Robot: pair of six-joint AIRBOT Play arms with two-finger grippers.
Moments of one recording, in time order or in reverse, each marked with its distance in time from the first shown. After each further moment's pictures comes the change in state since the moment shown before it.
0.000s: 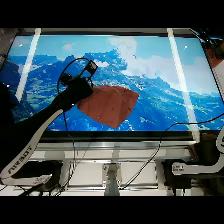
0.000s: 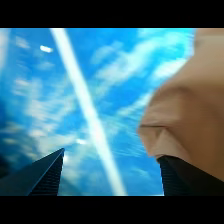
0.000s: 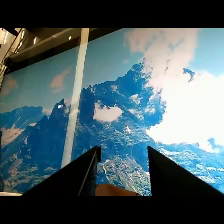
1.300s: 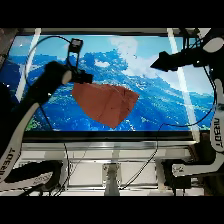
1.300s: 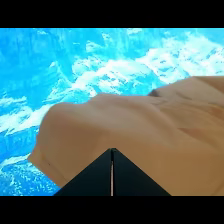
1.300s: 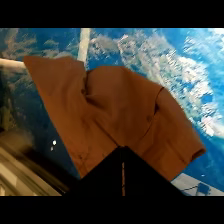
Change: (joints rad) left arm 0.237 0.119 0.091 -0.733 0.286 0.100; right arm 0.144 -0.002 -0.435 0.143 0.132 -0.263
